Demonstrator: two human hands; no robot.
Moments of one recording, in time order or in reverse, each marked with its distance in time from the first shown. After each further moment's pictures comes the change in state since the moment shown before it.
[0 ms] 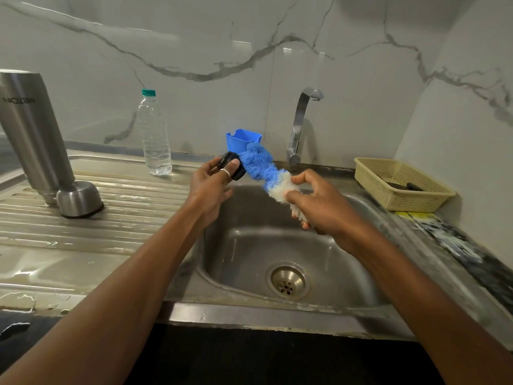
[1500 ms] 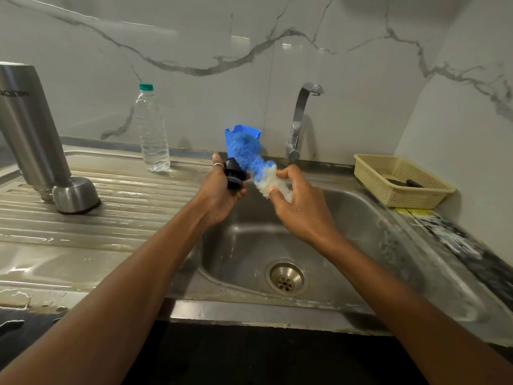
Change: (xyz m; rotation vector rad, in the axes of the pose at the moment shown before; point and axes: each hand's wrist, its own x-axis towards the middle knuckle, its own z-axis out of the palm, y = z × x) left_hand -0.005 -0.002 0.021 -0.165 -0.071 -0.242; right_hand 0.003 0.008 0.035 -0.269 0.180 -0.266
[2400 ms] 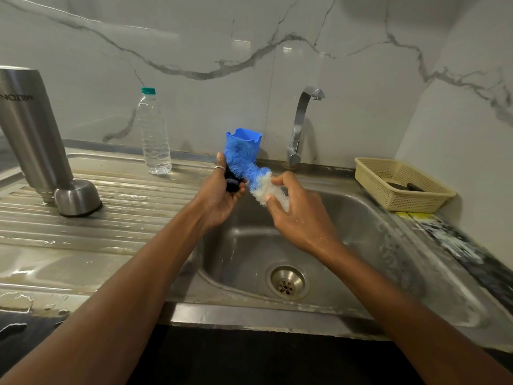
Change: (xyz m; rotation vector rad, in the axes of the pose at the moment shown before) left_hand -0.001 0.005 -0.004 -0.076 -0.029 -0.007; right_hand -0.003 0.004 0.005 -0.059 -0.042 -0.044
